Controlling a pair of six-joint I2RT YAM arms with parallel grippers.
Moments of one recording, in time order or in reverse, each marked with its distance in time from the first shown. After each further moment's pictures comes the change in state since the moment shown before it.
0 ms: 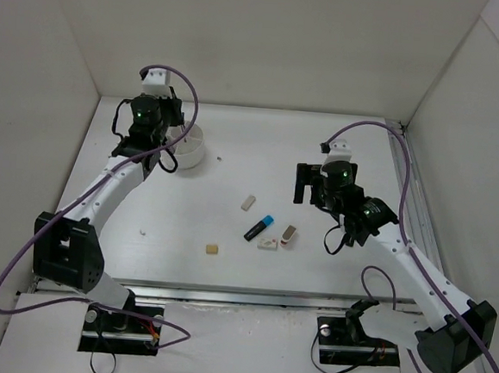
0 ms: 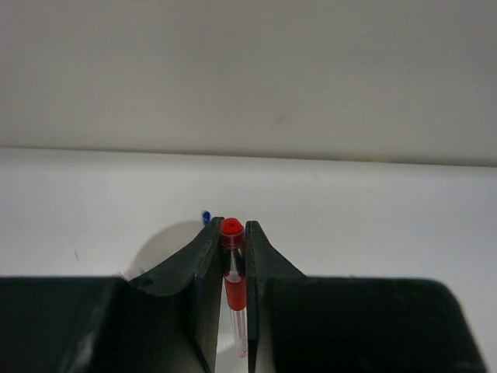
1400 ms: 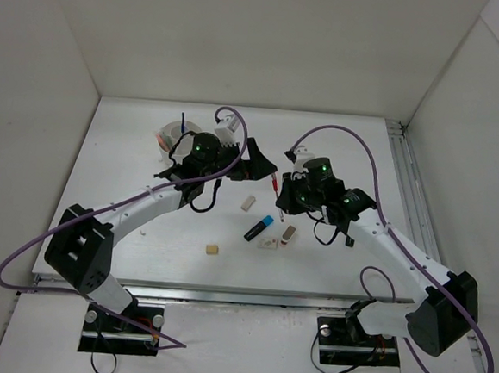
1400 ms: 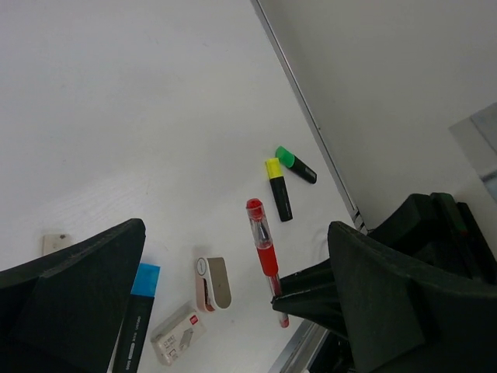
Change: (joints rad) left arm -0.344 0.061 -0.105 -0.014 0.444 -0.503; right arm 0.027 0.150 0.025 -0.005 -0.427 -0.043
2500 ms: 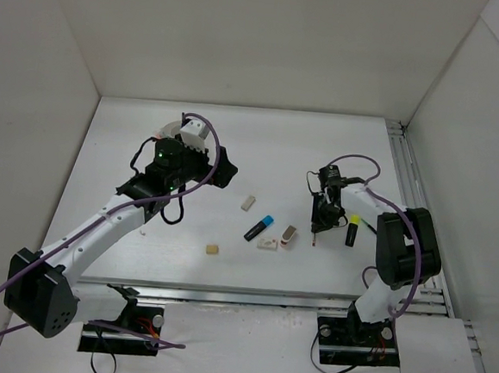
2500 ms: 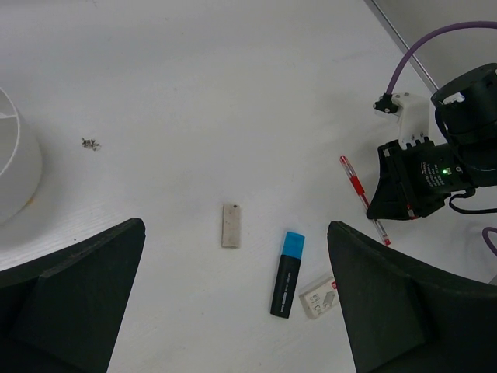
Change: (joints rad) left arm 0.093 -0.304 -0.129 -0.214 -0.184 0.401; right arm -0.314 0.425 -0.039 -0.135 0.110 0.111
